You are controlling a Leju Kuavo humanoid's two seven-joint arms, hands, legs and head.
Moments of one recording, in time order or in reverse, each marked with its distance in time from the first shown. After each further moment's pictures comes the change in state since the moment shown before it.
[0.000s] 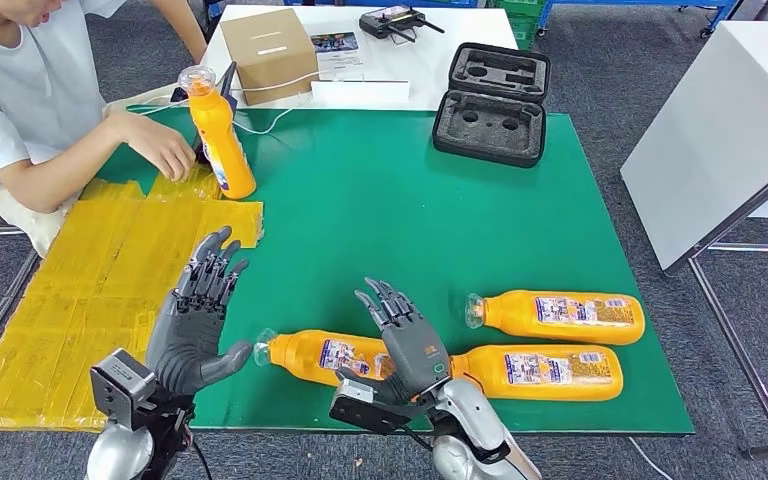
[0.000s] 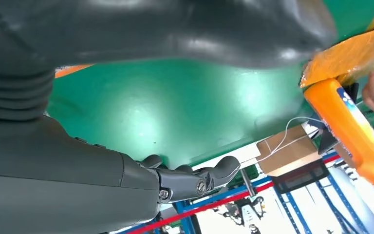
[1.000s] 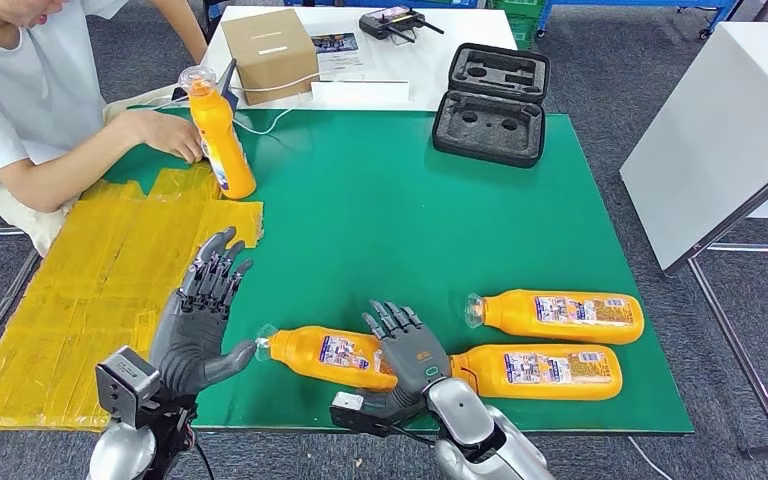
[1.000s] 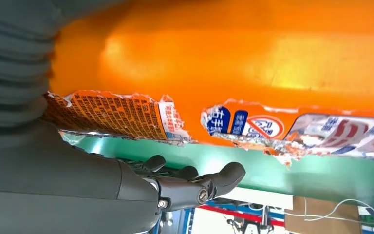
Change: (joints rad) left arm 0.000 -0.009 0.000 0.001 -0.009 -0.012 0.013; right arm -0.078 -0.026 0.066 0.159 0.338 0.170 0.252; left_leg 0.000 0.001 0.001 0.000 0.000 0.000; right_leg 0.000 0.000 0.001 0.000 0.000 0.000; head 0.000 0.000
